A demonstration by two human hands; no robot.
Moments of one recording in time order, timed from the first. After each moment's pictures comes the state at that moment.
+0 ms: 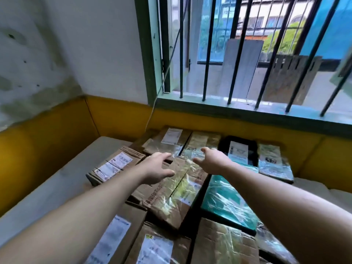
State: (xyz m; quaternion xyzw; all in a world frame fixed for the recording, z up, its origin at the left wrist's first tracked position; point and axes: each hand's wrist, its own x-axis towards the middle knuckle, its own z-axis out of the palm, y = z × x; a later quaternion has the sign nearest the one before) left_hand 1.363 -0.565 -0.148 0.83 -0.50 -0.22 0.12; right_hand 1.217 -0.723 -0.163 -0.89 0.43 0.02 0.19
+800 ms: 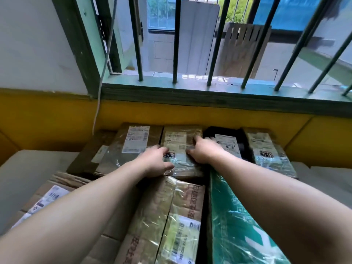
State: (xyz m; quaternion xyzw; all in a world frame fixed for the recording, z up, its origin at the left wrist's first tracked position) left_hand 1.429 -0.758 -0.231 0.77 -0.60 -0.23 0.02; right_hand 1.274 -0.856 -0.226 -0.80 0.58 0.07 0.17
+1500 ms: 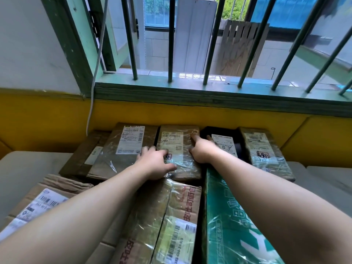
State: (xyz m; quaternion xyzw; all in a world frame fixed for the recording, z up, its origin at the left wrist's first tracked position) left_hand 1.410 -0.760 -0.229 0.79 -0.57 -0.22 0.00; right_hand 1.269 -0.873 -0.240 -0.76 0.60 0.08 0.24
